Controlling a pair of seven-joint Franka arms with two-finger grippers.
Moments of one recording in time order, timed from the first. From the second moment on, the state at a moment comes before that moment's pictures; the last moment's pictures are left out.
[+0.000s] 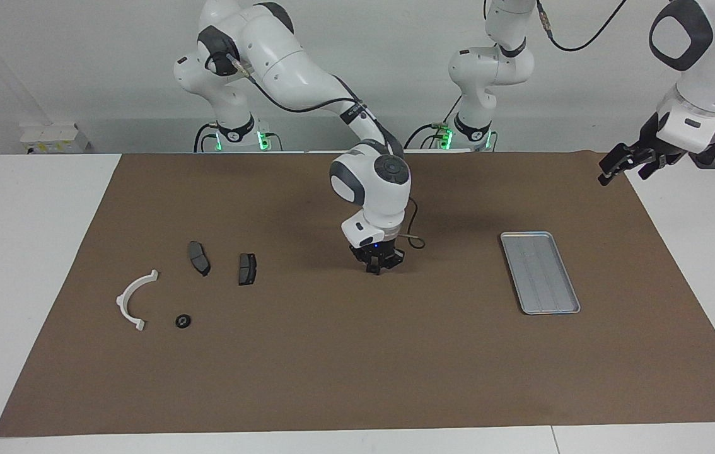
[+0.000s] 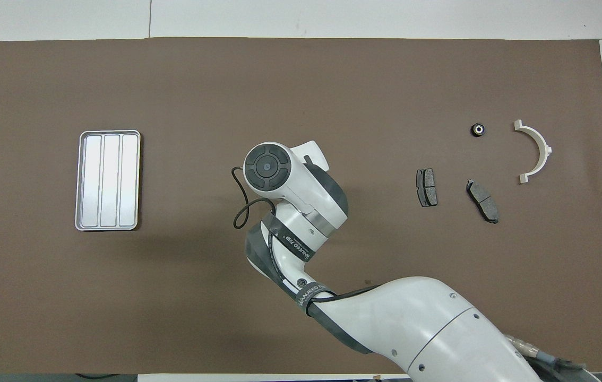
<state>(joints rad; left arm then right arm) -0.05 0.04 0.17 -1.58 -0.01 1.56 0.04 0.57 0.65 0.09 -1.46 -0.19 2.11 1.08</state>
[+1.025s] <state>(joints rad) -0.16 0.04 0.16 -1.58 -0.01 1.56 0.03 0.23 0.52 0.09 -1.42 -0.17 1.91 0.32</state>
